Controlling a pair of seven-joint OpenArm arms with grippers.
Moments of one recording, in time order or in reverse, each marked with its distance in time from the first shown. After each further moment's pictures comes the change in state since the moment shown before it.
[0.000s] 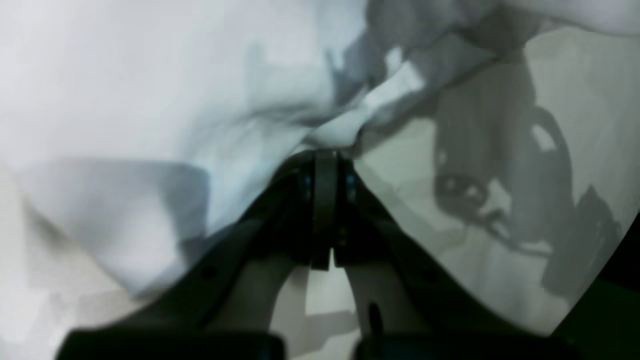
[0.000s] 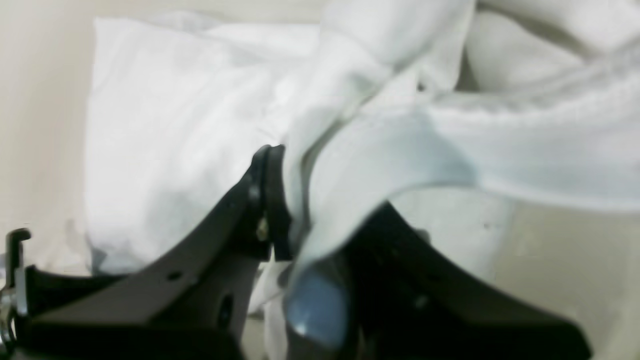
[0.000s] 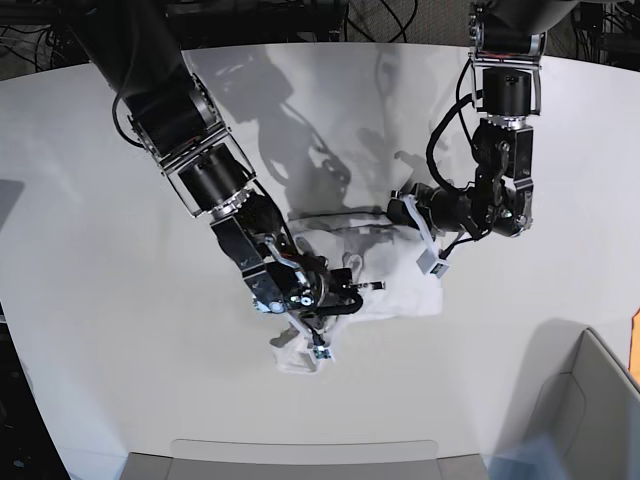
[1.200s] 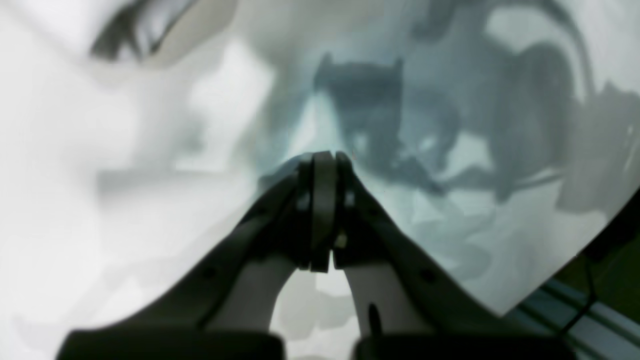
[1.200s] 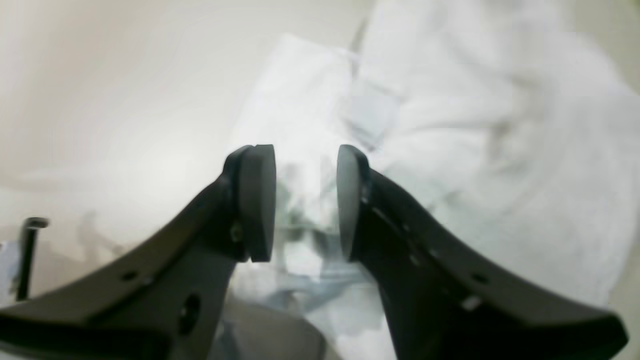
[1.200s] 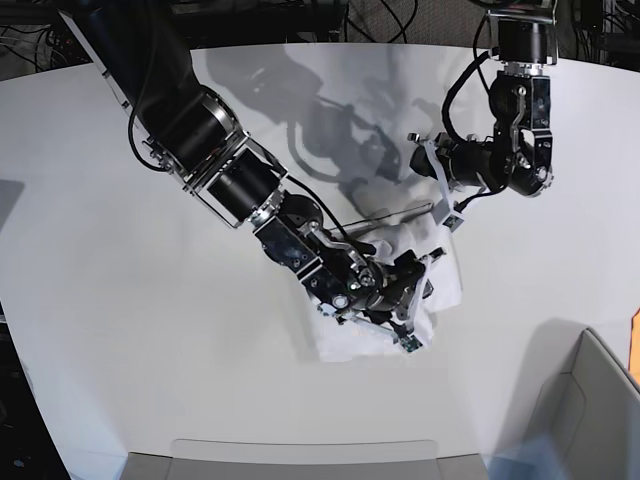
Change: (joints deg) left arm 13.0 -4.0 -0.7 17.8 0.2 0.0 9.1; right arm 4.1 -3.5 -13.8 1.3 0.6 11.1 3.5
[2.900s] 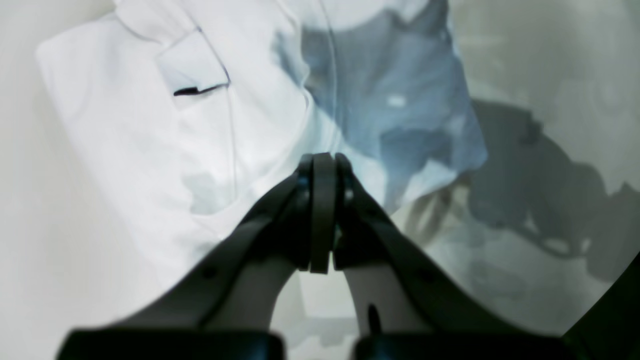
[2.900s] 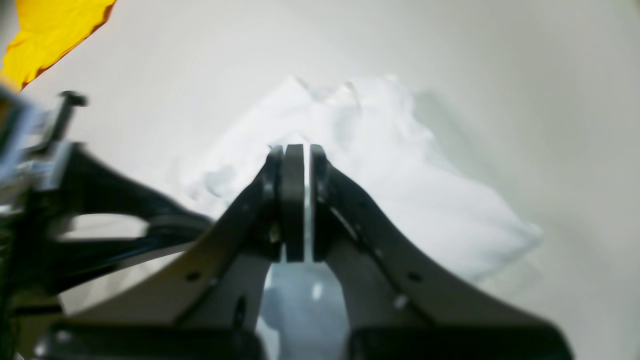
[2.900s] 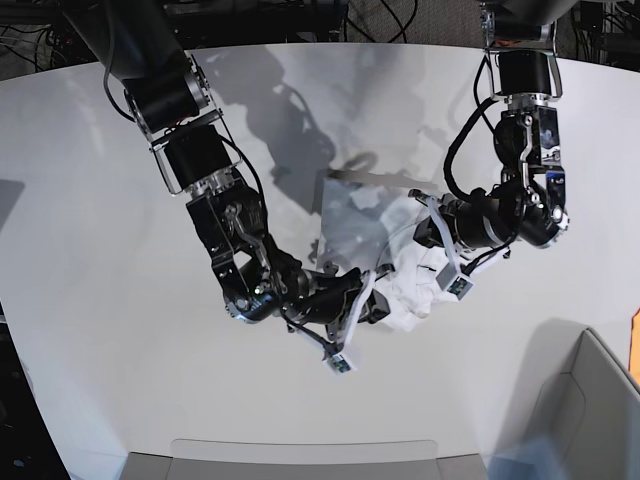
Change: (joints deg) left arm -9.5 1.2 -1.5 8.9 1.4 0.4 1.3; right arm -9.4 6.4 23.4 16.8 0.0 13.3 -9.2
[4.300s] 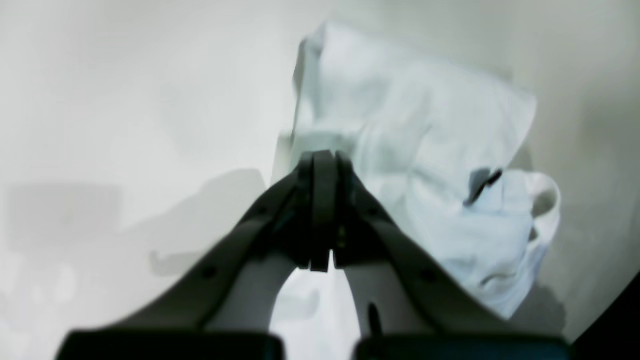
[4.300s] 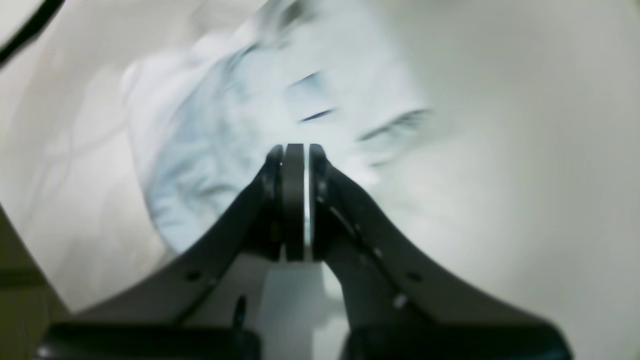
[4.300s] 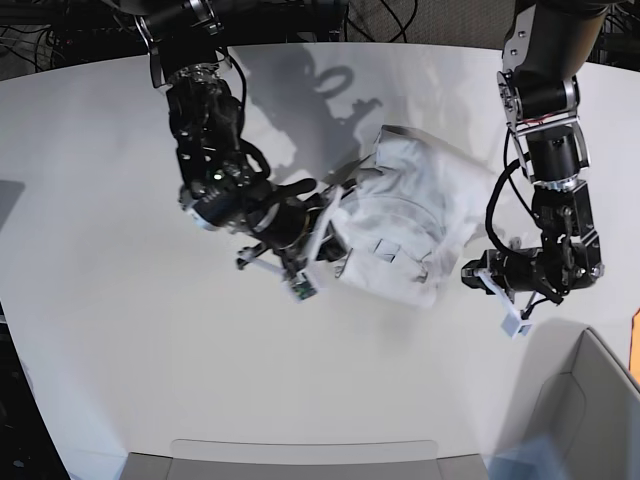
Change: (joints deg) left arm -18.4 -3.3 -12.3 -37.2 0.0 0.0 -3.8; right arm -23.7 1.1 10.0 38.1 -15.5 -0.5 -15.0
